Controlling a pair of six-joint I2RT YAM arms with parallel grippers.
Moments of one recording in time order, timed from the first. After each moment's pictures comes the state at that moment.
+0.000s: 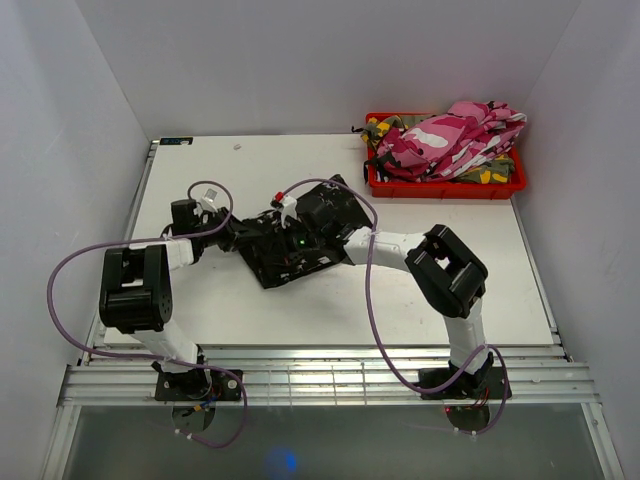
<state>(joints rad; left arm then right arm) 0.07 1.66 0.73 0.25 0.78 -0.77 0.90 2.00 1.32 0.15 -0.47 0.40</state>
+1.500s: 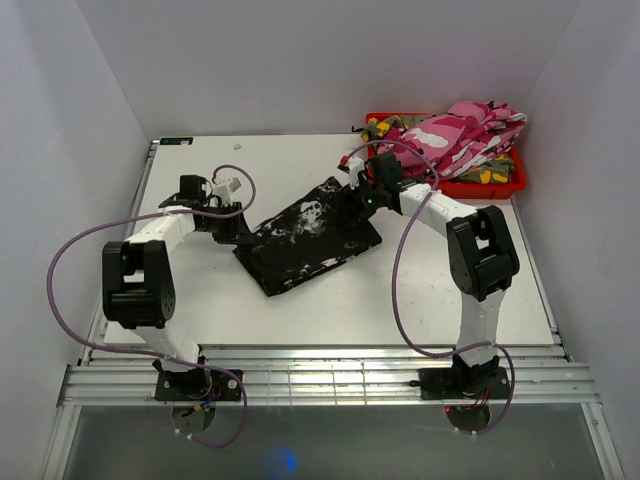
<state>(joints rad) 0.01 1.64 1.10 -0.49 0.67 0.02 0.45 1.97 1.46 -0.29 -0.50 -0.14</state>
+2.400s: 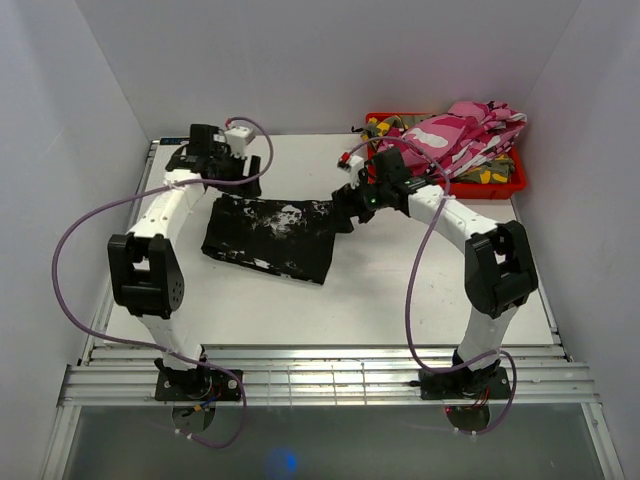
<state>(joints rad) -0.05 1.83 1.57 -0.60 0.36 0.21 0.51 1.83 1.38 -0.40 -0.67 -0.11</state>
